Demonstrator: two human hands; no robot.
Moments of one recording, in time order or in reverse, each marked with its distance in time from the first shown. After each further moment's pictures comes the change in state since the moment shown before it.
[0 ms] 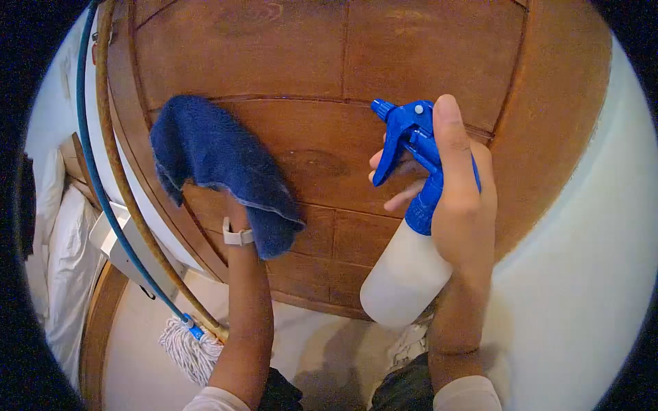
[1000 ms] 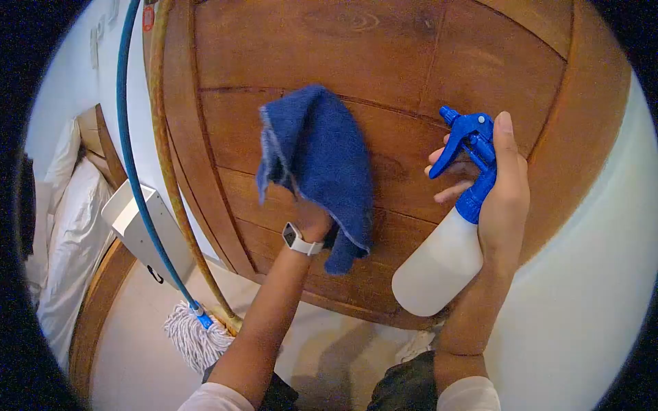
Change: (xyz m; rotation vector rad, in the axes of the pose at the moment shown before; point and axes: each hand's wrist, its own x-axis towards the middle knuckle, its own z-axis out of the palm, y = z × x) left_hand -0.052 0.205 0.057 0.203 -0.006 0.425; right_hand -0.009 -0.002 0.016 0.022 0.092 -0.009
